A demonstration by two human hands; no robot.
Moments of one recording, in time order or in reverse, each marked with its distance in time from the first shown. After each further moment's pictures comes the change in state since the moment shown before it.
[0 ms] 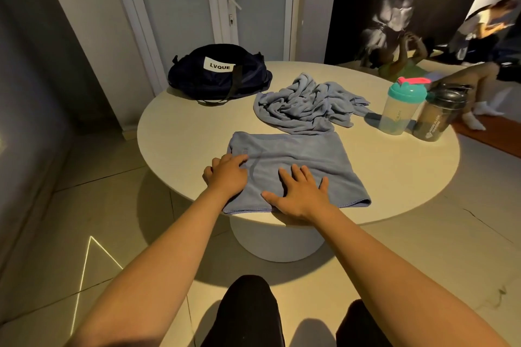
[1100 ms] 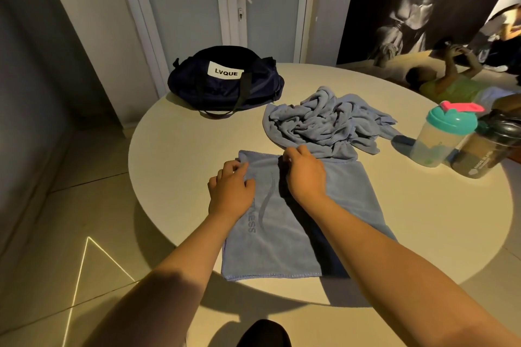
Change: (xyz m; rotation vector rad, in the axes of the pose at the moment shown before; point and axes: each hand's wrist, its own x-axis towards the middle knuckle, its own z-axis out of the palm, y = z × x) left_hand 0.084 -0.019 0.022 -0.096 0.187 0.070; right_hand 0.164 -0.010 -0.022 0.121 0.563 -0.065
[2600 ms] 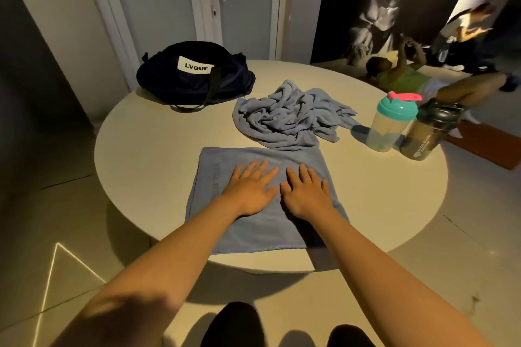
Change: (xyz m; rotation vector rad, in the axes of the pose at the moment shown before) left_hand -0.032 0.092 0.024 0.349 -0.565 0.353; right_hand -0.082 0.063 -0.055 -0.133 -0.504 0.234
